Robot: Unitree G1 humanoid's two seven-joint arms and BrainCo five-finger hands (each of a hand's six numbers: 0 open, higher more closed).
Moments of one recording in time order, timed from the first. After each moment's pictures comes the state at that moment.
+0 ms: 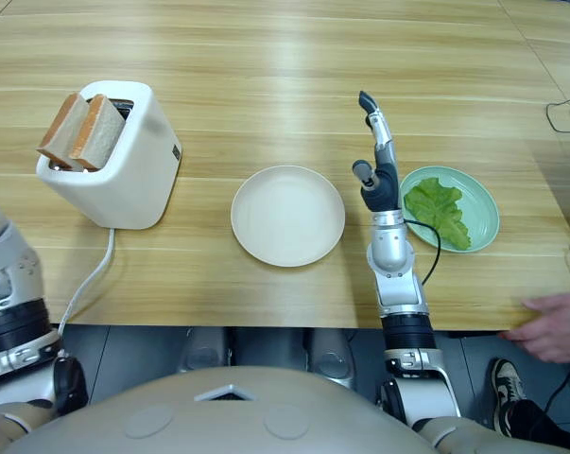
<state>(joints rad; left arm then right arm) -0.14 0.50 0.53 0.00 -0.20 -0.70 -0.27 -0.09 -0.20 -0.04 0.10 -0.26 -0.61 -0.14</state>
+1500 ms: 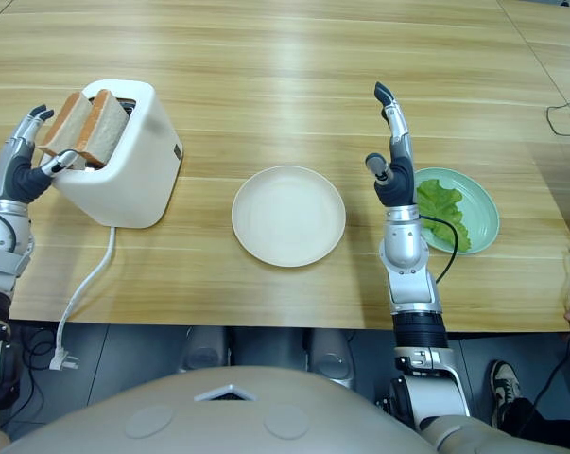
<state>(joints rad) -0.26 0.77 0.14 0.80 0.39 -0.73 0.24 -0.10 -0.21 -0.05 0.11 -0.26 -0.59 -0.14</state>
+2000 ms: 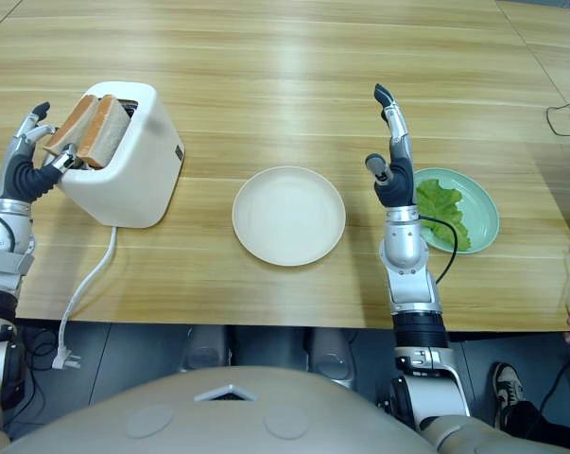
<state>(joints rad) -0.26 0.74 0.14 0.79 0.23 -0.76 0.12 -0.10 -0.22 -0.05 0.12 -0.26 -0.60 -0.14</state>
